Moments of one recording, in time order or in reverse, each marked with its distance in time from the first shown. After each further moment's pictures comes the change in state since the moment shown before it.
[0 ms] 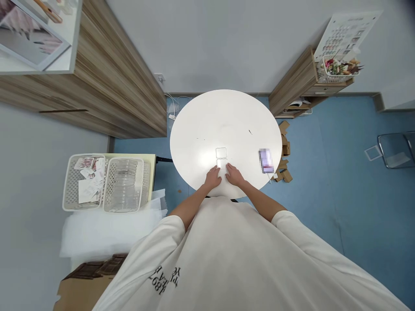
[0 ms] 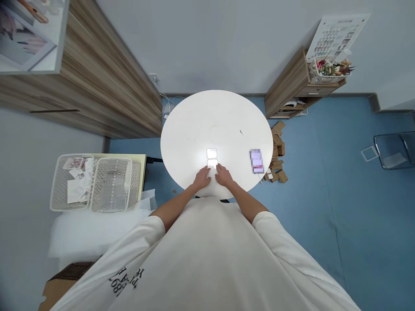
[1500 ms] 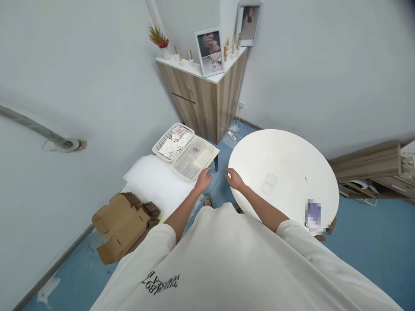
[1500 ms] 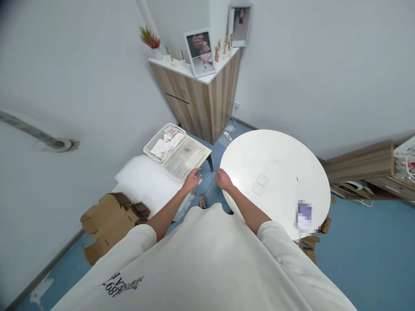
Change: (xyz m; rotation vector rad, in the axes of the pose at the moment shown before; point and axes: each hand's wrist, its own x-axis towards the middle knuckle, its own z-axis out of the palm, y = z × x) left_hand -0.231 -0.154 -0.160 -0.401 0.779 -0.327; right_hand 0.043 -0.280 0.047 -0.035 -0.008 -0.615
